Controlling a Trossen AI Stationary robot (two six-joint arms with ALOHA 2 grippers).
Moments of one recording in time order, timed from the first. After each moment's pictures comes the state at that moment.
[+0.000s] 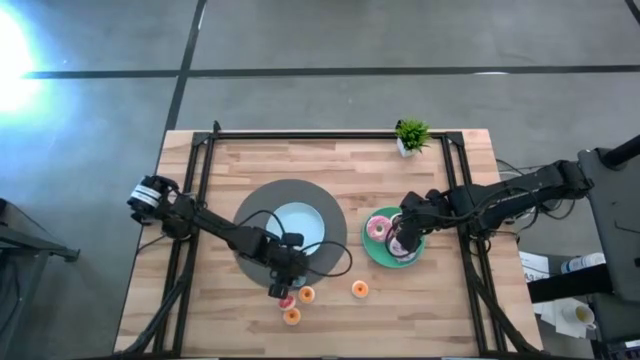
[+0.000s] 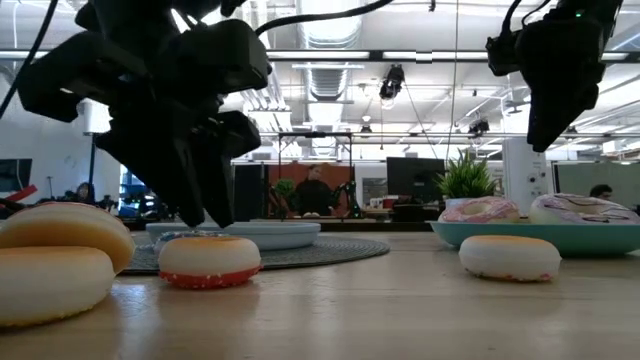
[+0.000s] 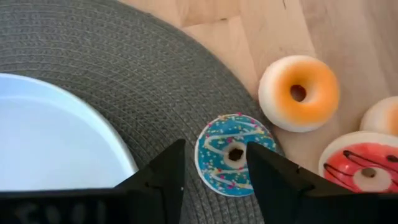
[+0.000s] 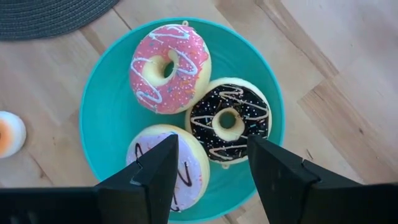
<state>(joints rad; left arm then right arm) -0.34 1.70 1.00 -0.33 -0.02 -0.11 0.21 1.14 0.85 -1.00 0.24 0.91</state>
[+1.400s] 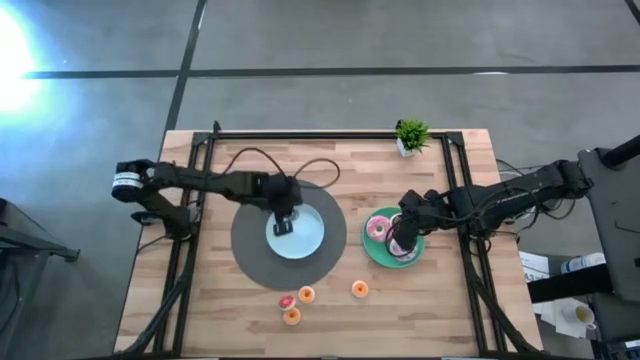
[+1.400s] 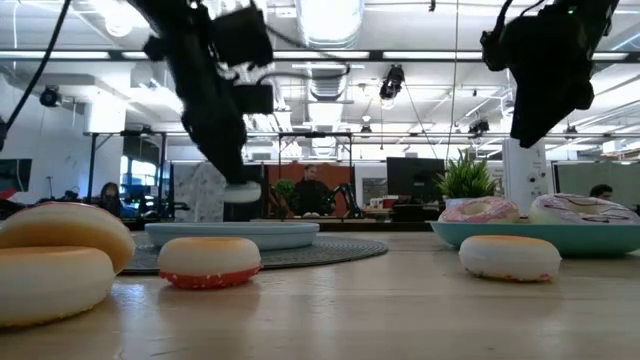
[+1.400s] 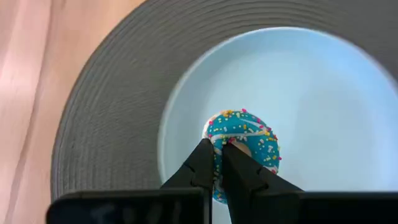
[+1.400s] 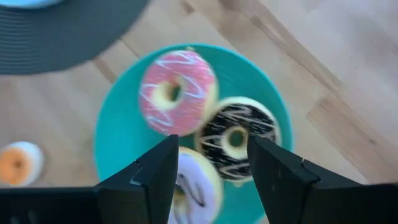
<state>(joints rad) 0.13 1.50 0.95 -0.51 -0.07 -0.04 0.22 1.14 0.85 -0.93 0.29 0.97</state>
